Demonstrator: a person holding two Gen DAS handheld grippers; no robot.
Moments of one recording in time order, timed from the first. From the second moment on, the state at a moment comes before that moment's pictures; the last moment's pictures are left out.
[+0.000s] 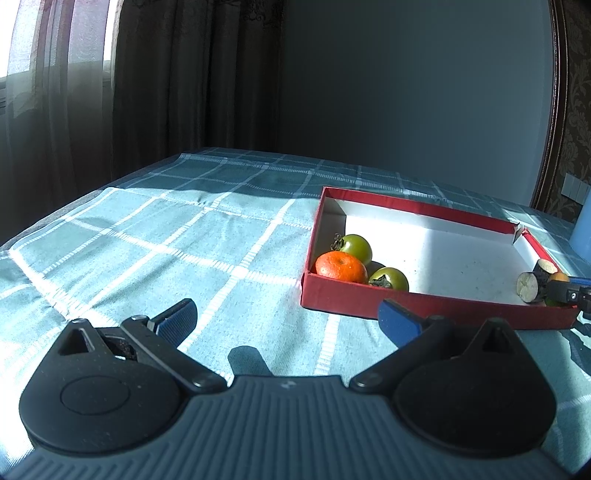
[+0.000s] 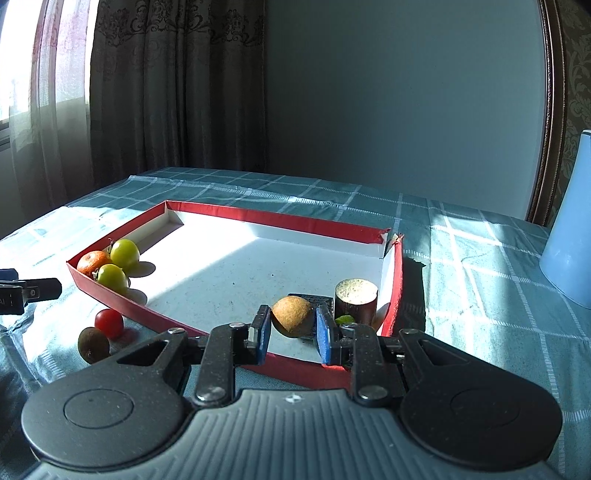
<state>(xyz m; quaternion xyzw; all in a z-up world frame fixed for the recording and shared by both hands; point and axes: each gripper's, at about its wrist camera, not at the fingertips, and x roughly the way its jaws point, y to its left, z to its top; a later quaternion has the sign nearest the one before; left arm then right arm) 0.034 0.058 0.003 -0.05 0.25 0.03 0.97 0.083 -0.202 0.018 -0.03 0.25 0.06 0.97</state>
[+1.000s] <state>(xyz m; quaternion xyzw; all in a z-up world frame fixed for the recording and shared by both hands) 0.035 0.058 0.001 -0.04 0.25 0.03 0.97 0.108 -0.209 0.008 0.01 0.26 0.06 0.96</state>
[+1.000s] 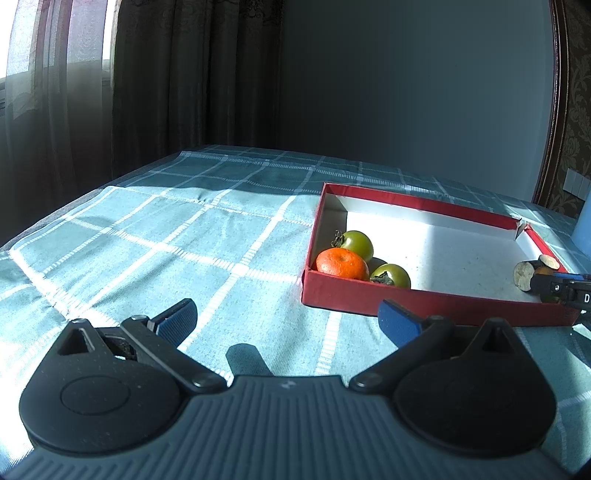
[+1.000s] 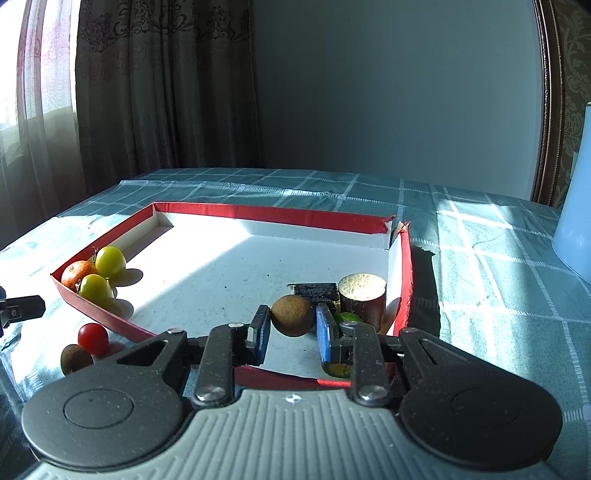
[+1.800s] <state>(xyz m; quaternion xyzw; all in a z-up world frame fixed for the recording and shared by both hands) 0.035 0.058 0.002 -0.04 0.25 0.03 0.97 0.011 -0.239 0.014 0.07 0.23 0.03 0.97</state>
